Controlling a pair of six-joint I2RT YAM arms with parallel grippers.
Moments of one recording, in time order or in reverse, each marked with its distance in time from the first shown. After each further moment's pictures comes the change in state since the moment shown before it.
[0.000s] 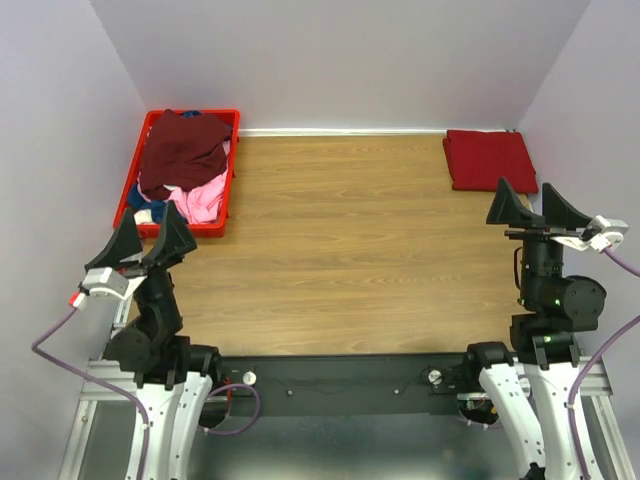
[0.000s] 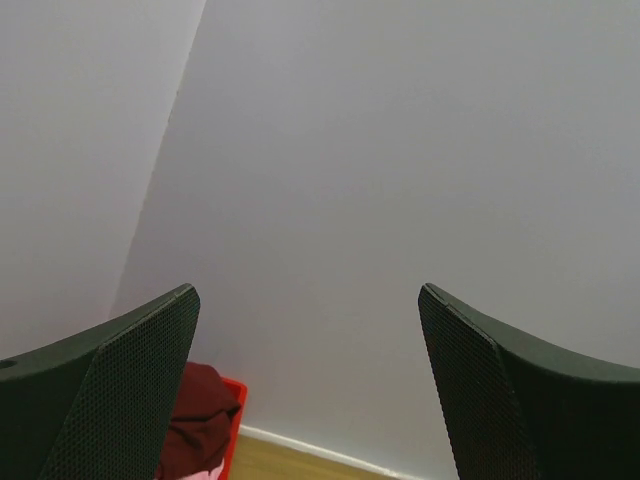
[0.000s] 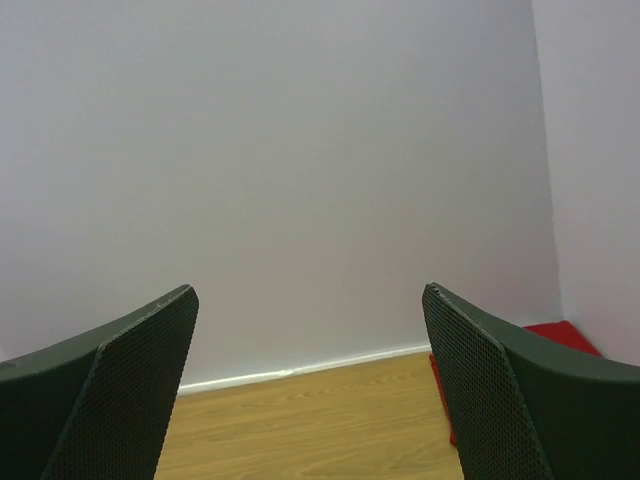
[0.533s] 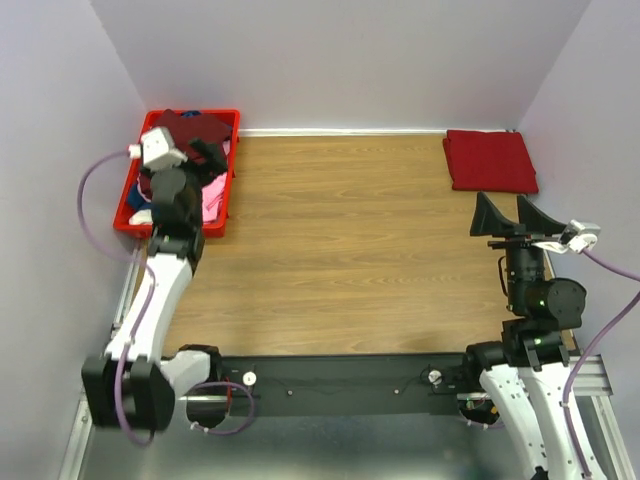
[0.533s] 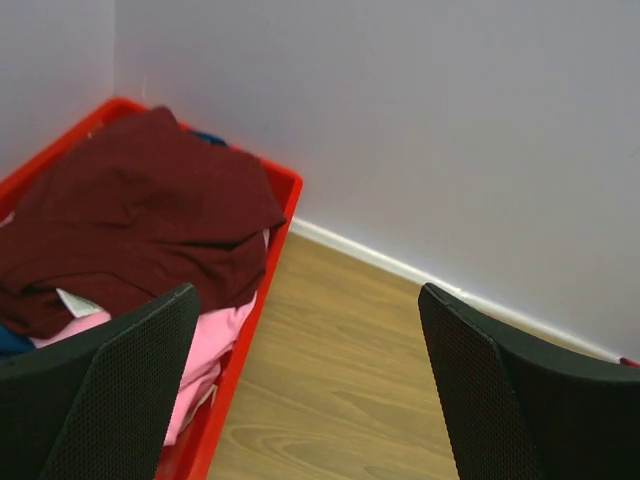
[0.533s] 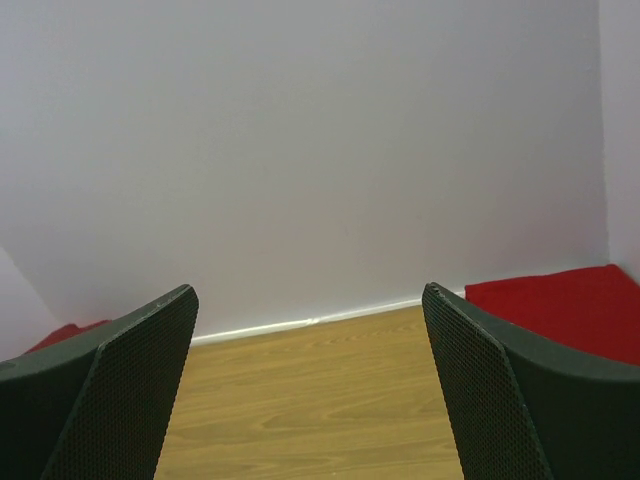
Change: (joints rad) left arm 0.004 0.823 0.347 -0.195 -0.023 -0.127; right arm 0.064 -0.051 -0.124 -0.007 -0.003 0.050
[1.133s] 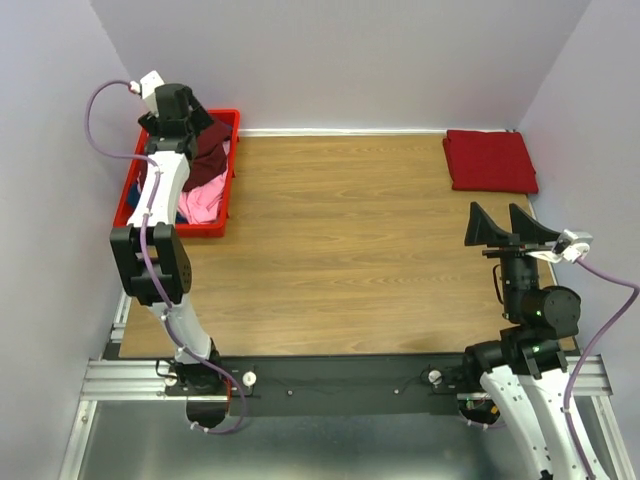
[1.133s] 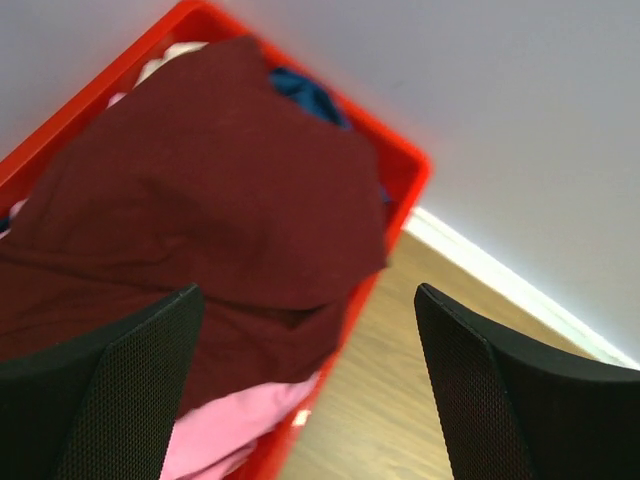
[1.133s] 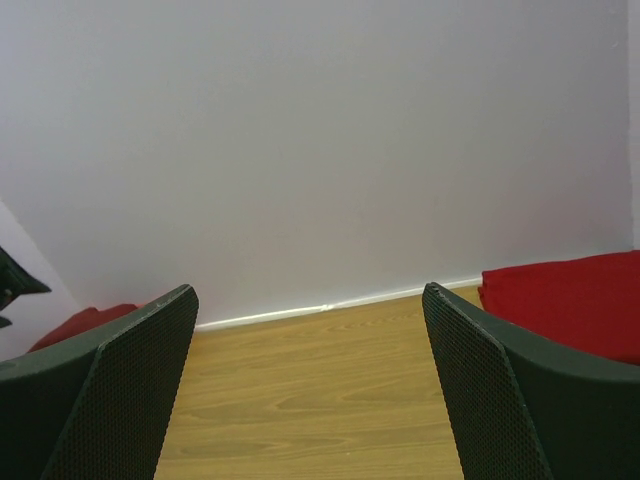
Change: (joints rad) left arm 0.116 0.840 0.923 -0.549 -0.047 -0.088; right arm 0.080 -0.078 -0.061 -0.019 0.037 -0.006
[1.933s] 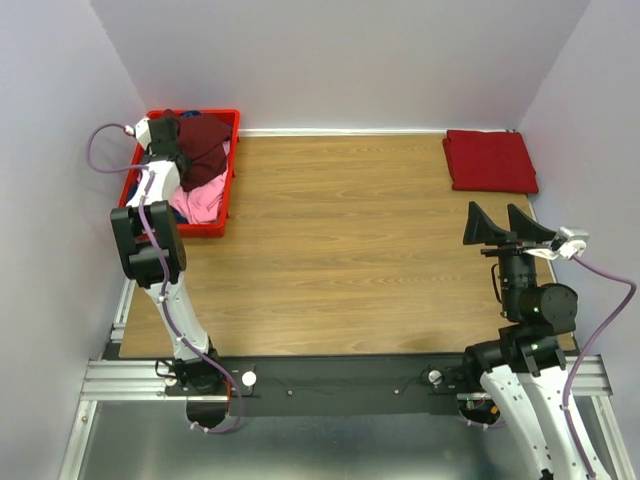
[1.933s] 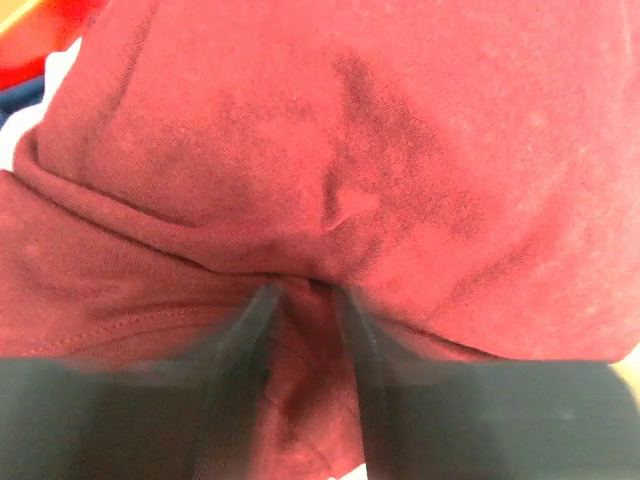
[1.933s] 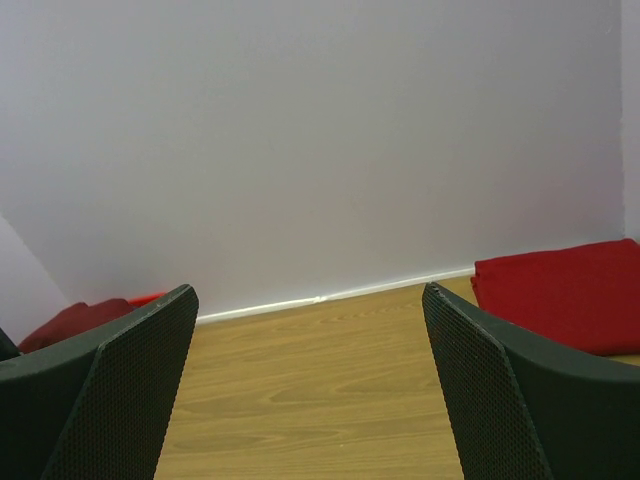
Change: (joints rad) left arm 0.151 0.202 -0.096 -0.034 0.068 -0.088; right arm 0.003 0.013 -0.006 -0.004 0.017 -0.004
